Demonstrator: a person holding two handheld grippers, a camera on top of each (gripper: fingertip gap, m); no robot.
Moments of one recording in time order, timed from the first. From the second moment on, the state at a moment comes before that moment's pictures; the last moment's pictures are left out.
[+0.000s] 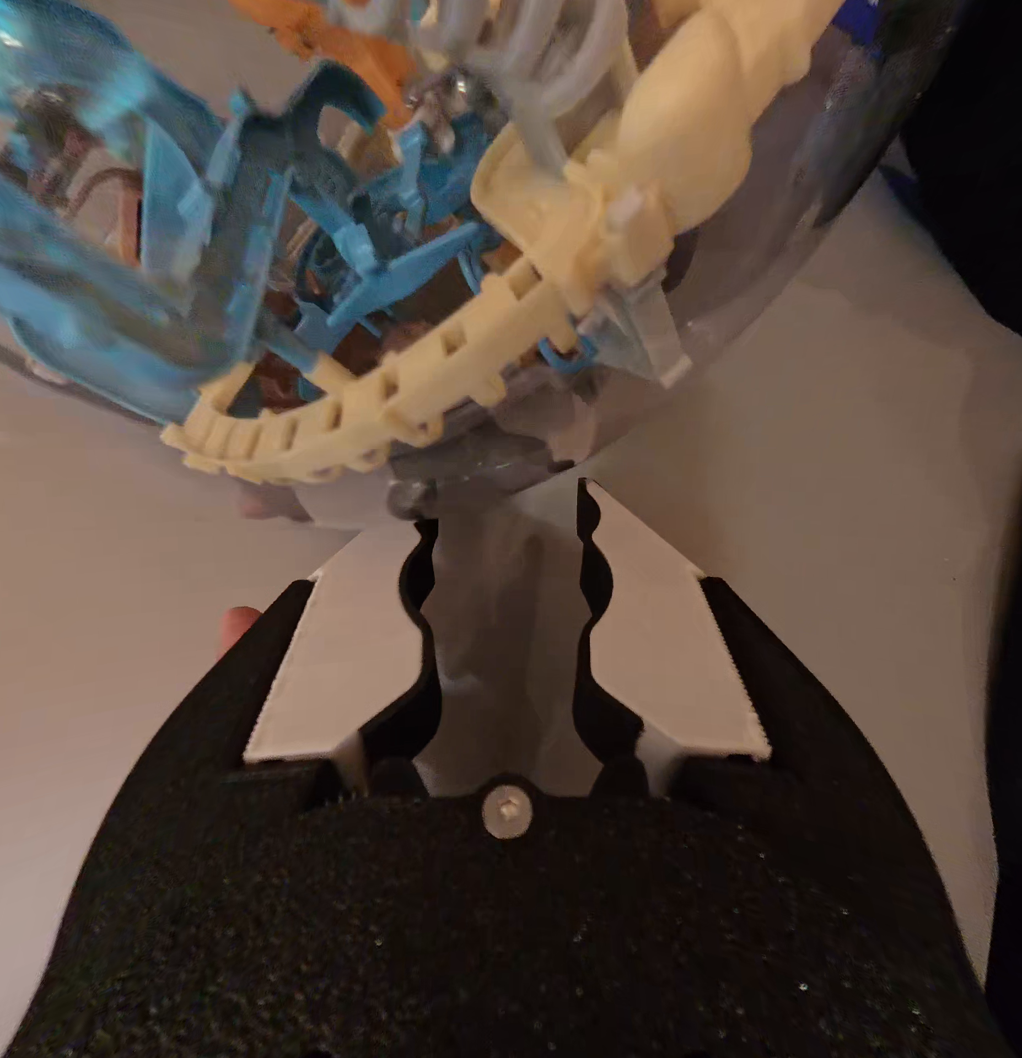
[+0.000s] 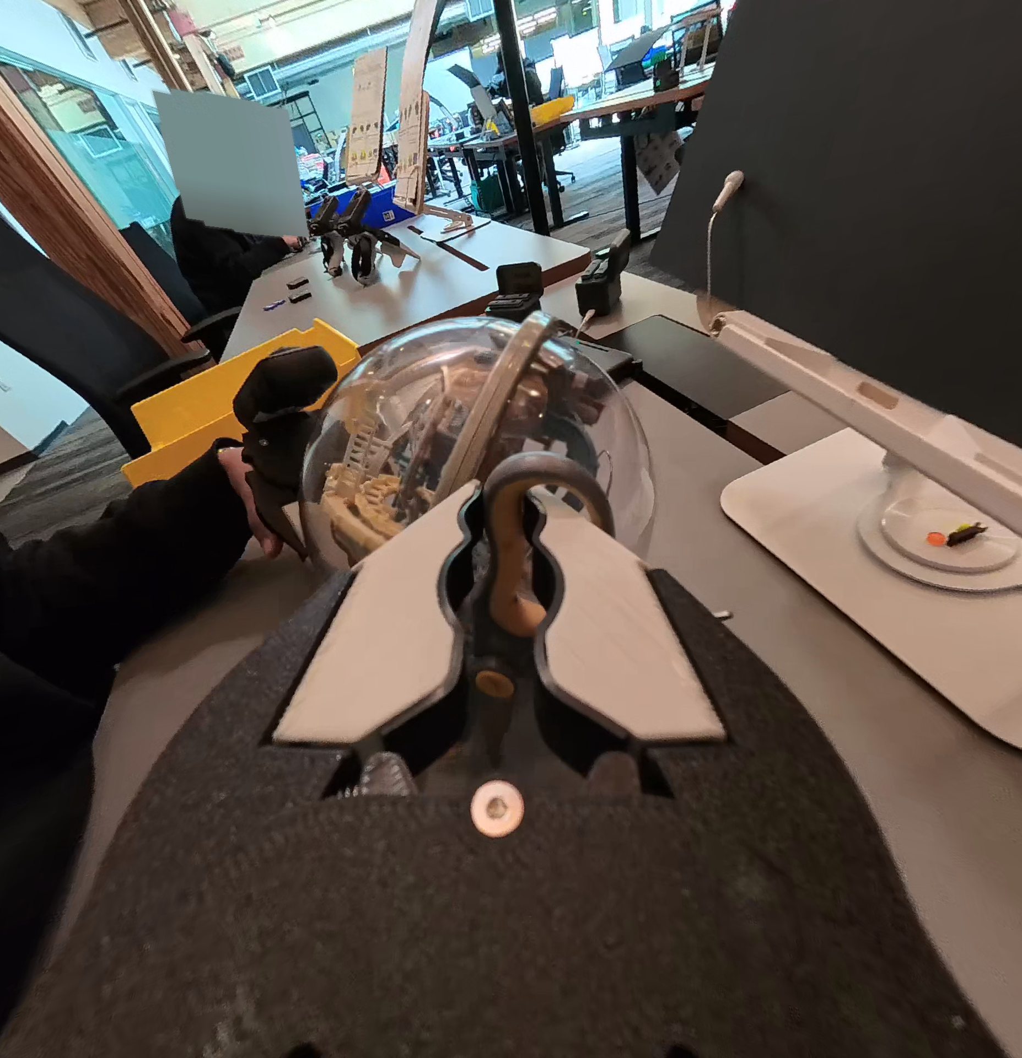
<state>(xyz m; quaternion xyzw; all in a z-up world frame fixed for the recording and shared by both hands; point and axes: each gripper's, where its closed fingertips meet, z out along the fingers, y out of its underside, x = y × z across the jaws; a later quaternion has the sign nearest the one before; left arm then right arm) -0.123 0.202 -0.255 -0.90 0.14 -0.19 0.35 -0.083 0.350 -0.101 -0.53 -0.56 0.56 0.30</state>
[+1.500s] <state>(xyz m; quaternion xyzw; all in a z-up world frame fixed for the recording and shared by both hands) -0.178 0.200 -0.183 -0.82 0.01 -0.22 0.53 -0.114 0.369 -0.122 -0.53 -0.58 0.61 0.08</state>
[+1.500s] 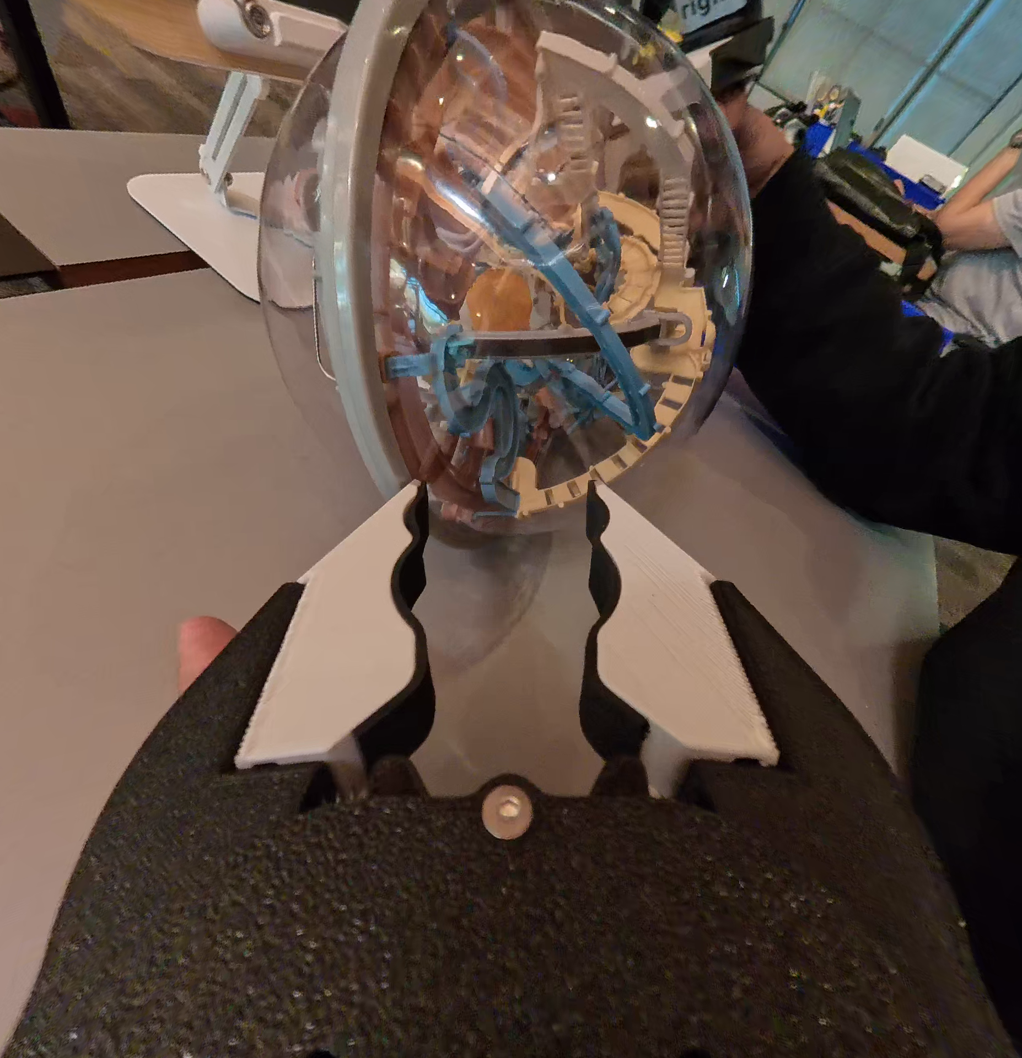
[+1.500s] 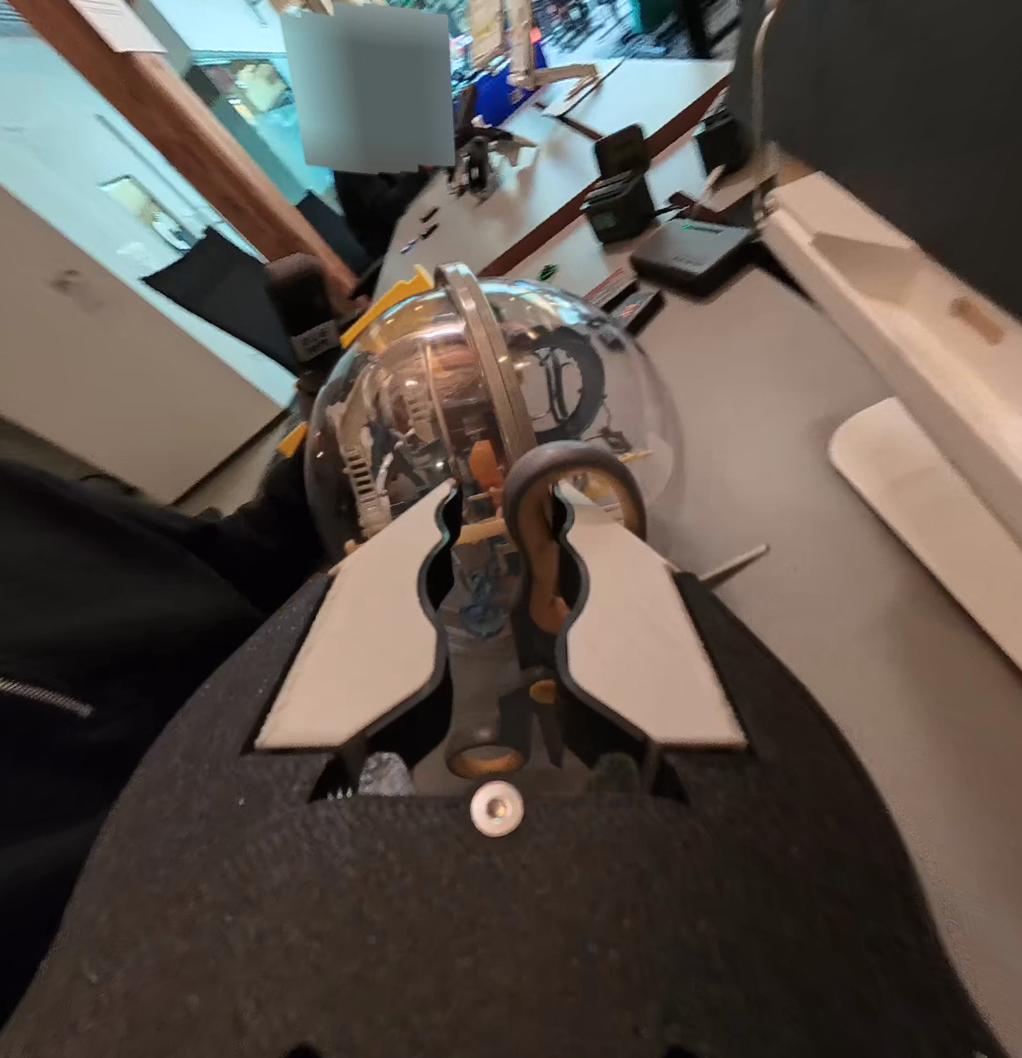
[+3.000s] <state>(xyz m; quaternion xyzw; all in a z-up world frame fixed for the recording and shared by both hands) 0.024 0.112 -0.069 -0.70 0.17 -0.29 0.63 0.108 0.229 0.005 -0.45 -0.46 0.69 0.32</state>
